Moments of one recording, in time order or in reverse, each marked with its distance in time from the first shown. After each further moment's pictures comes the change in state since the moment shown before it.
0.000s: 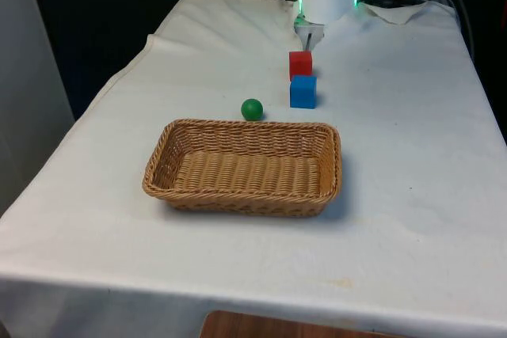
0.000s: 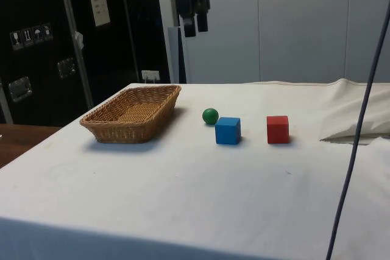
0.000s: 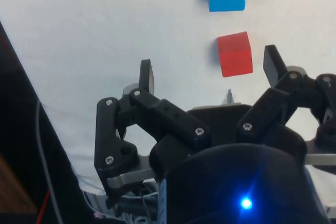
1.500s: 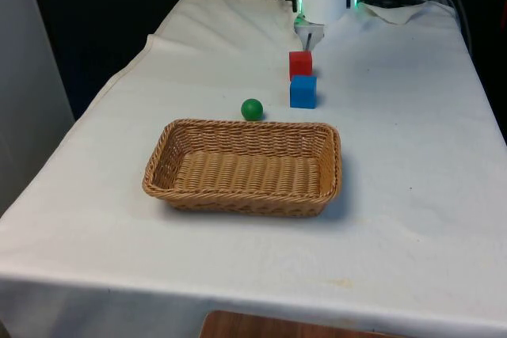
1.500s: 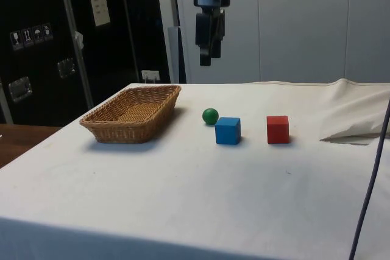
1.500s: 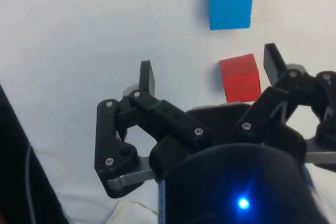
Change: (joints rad) arm -0.003 -0.045 -0.003 -0.254 0.001 0.318 -0.027
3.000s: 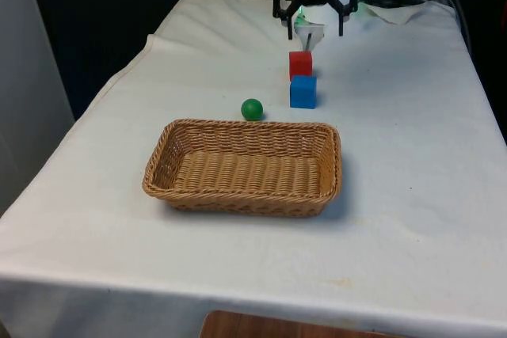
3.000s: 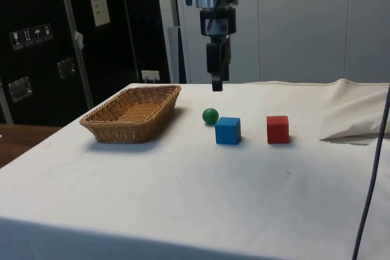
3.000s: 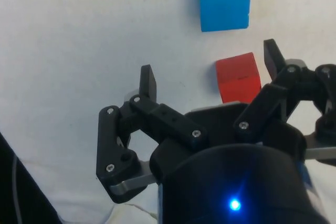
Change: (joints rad) arm 0.000 0.119 -0.017 -0.022 0.015 0.057 -0.083
